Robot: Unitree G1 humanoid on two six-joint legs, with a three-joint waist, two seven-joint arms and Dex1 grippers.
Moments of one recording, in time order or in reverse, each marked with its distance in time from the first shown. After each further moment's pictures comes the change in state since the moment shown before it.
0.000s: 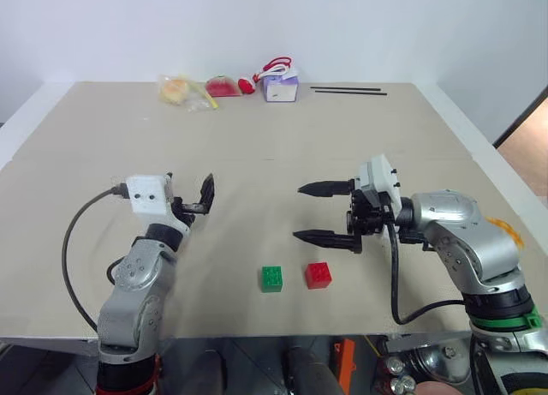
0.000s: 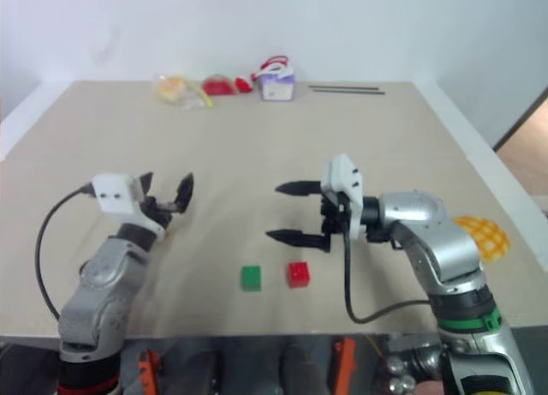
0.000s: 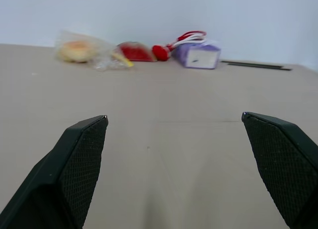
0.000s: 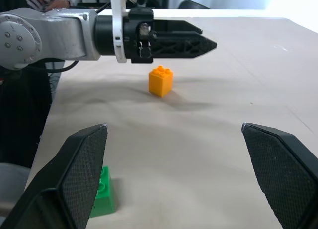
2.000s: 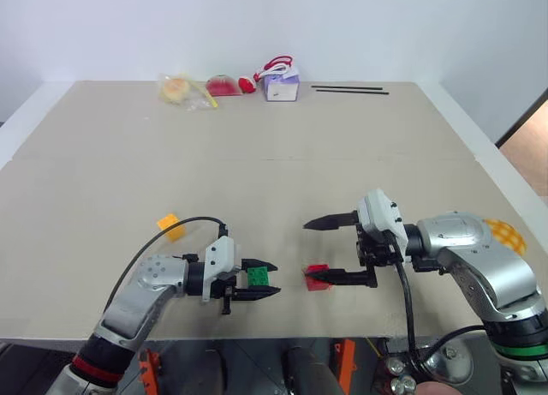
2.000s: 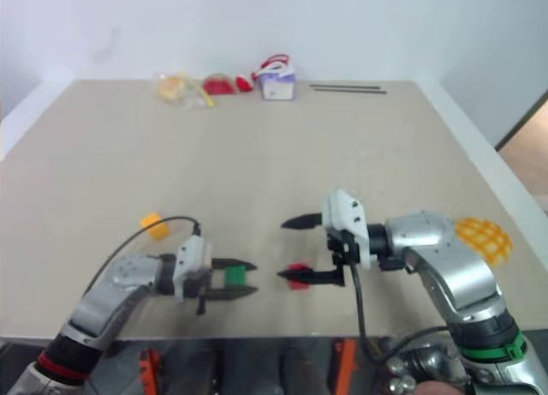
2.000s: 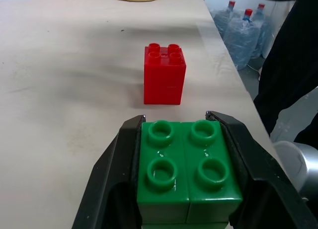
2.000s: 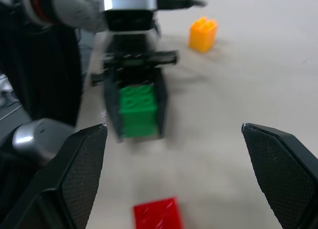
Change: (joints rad) left arm -0.083 0.367 -0.364 0.350 -0.087 -0.299 -1.076; right arm 0.191 -0.142 -0.007 -0.158 -0.012 0.027 0.083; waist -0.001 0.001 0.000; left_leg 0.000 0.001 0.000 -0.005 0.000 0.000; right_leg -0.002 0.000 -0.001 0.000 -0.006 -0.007
